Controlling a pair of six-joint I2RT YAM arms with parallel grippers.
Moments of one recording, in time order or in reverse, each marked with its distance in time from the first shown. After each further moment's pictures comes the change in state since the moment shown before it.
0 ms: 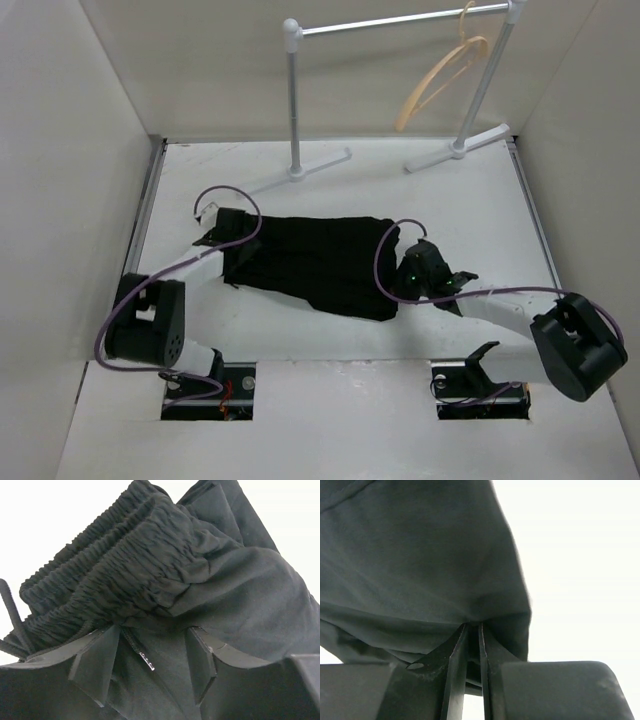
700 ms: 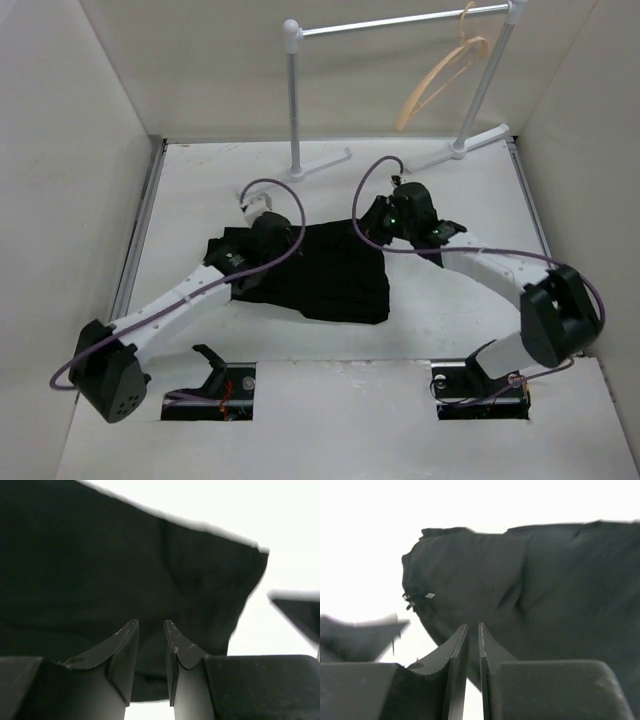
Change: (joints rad) left arm -0.437 -0.342 0.129 -0.272 -0.046 -0.075; right arm -0.026 0.171 0.475 0.040 -0.188 -0.098
